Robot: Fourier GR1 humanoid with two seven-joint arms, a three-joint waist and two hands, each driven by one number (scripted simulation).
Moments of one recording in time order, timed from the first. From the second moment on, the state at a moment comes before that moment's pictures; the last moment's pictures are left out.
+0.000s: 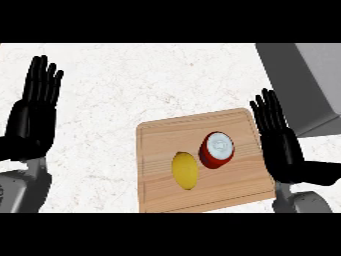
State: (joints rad) left arm -0.23 0.27 -0.06 -1.63 0.23 0.25 -0.09; right arm -0.10 -0.19 0.23 -1.55 -0.39 -0.20 -0.23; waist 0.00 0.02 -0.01
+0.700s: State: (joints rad) left arm -0.03 0.44 -0.14 -1.45 0.05 0.19 -0.03; right arm 0.31 -0.15 -0.09 -1.64 -0.19 -0.49 -0.89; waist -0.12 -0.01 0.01
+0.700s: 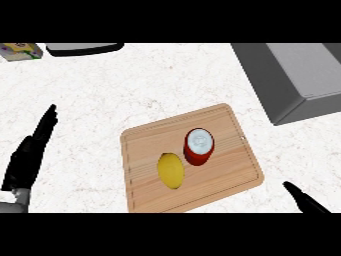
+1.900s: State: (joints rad) left arm -0.13 0.41 -0.20 -1.35 -0.03 0.13 -0.04; right arm 1.27 0.00 0.53 -2.09 0.83 -0.96 -0.55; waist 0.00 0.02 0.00
